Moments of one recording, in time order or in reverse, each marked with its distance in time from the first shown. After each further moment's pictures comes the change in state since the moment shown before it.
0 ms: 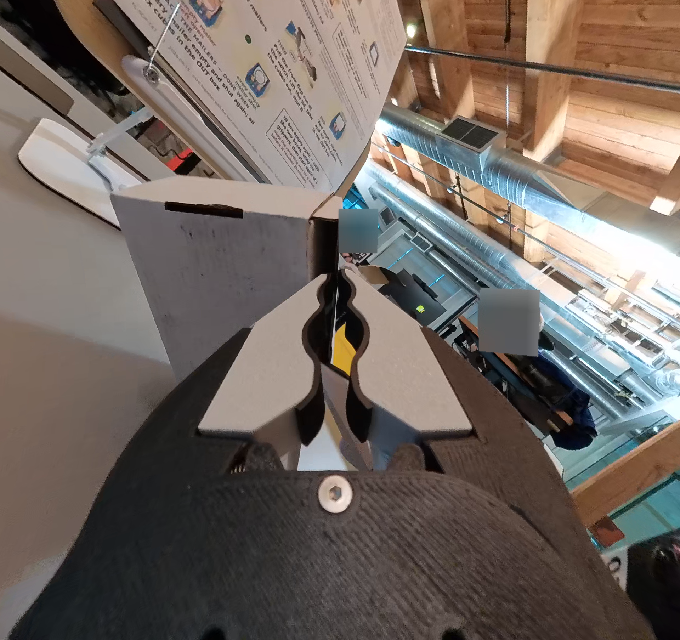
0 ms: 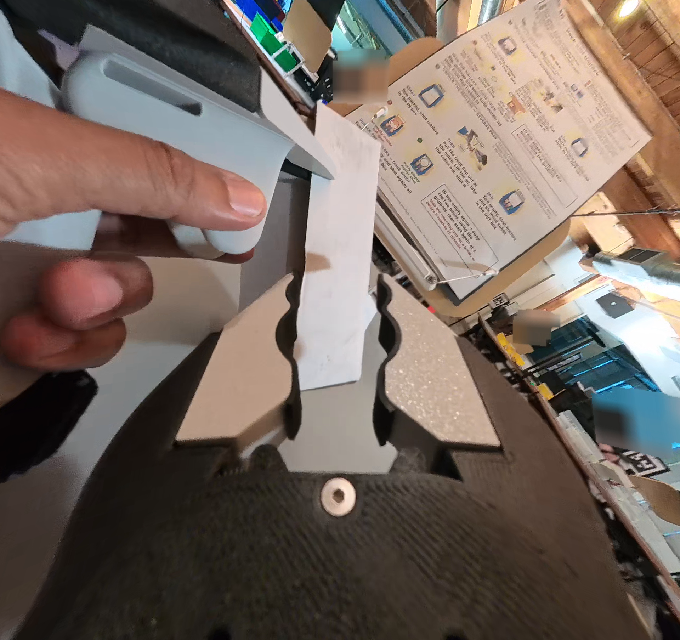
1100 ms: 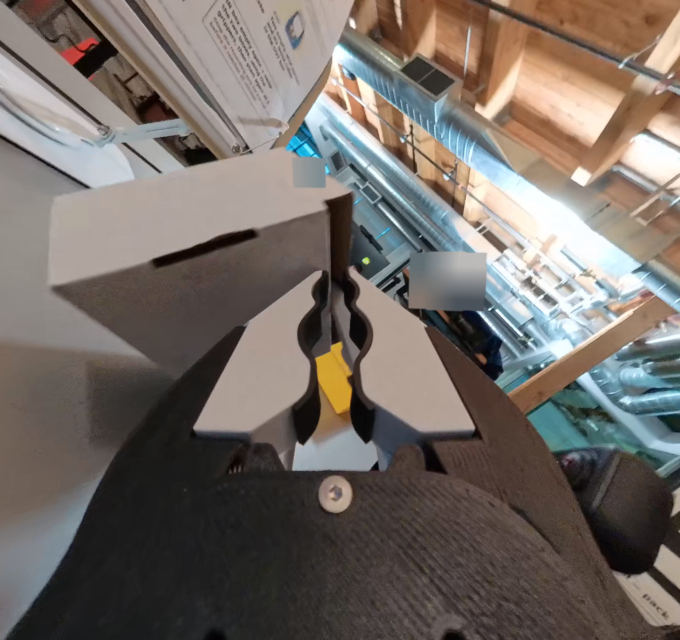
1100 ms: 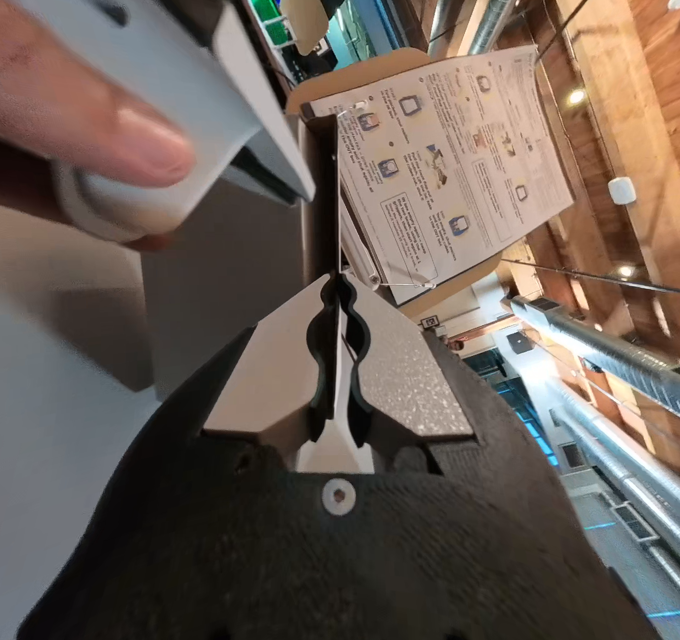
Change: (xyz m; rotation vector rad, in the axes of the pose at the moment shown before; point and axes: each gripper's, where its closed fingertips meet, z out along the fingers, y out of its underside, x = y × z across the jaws) left arm 0.019 0.035 -0.002 -0.174 0.140 -0.128; right arm 0.031 0.012 -0.002 -0.008 0.051 -0.271
